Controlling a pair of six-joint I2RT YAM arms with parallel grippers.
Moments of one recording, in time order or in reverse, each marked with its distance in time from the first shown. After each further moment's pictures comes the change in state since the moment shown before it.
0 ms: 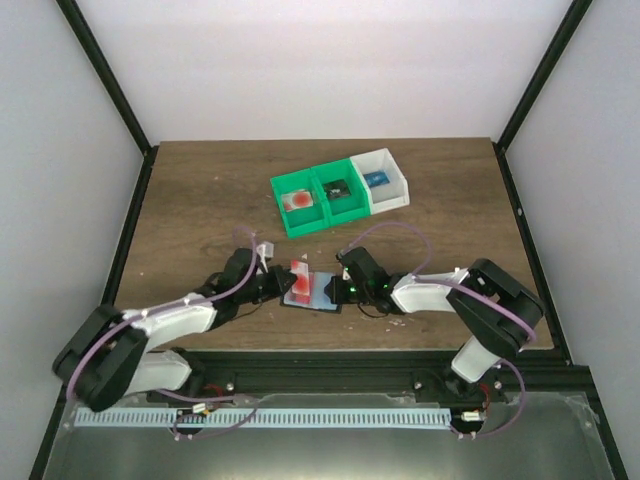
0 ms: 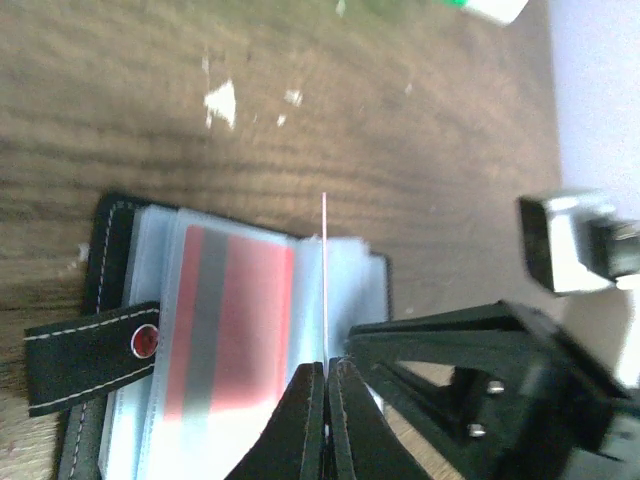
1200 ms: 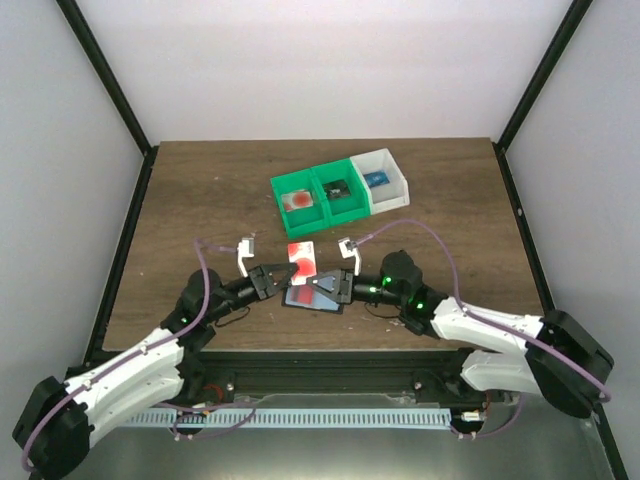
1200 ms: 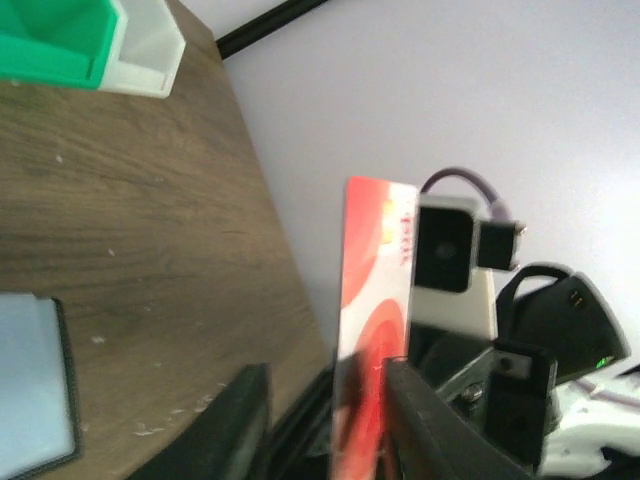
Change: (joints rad) left arm -0.049 -0.546 -0.149 0.224 0.064 -0.195; right arm 0.054 -0.425 -0.157 0.459 -0.359 0.266
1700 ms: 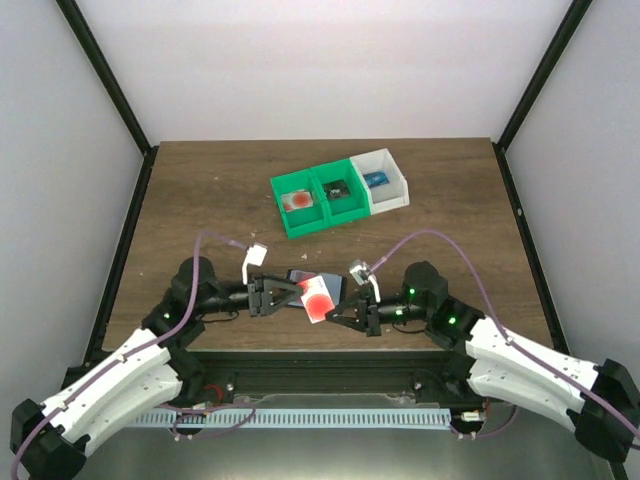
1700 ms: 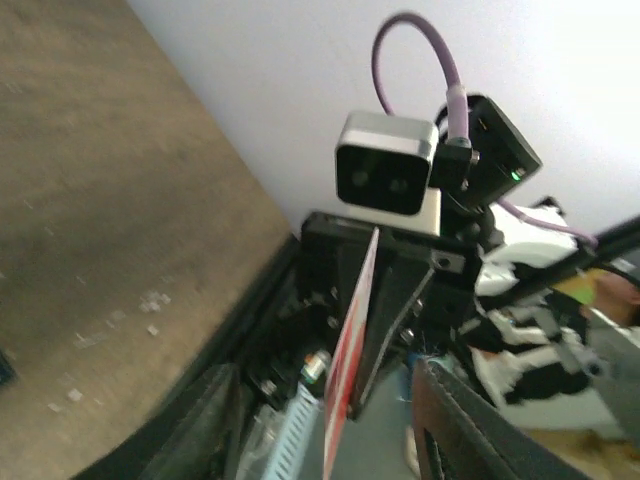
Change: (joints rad) left arm -0.002 -0.101 0.211 -0.404 0.317 0.290; right arm 0.000 -0.357 -0.035 -0.403 -0.234 -0.315
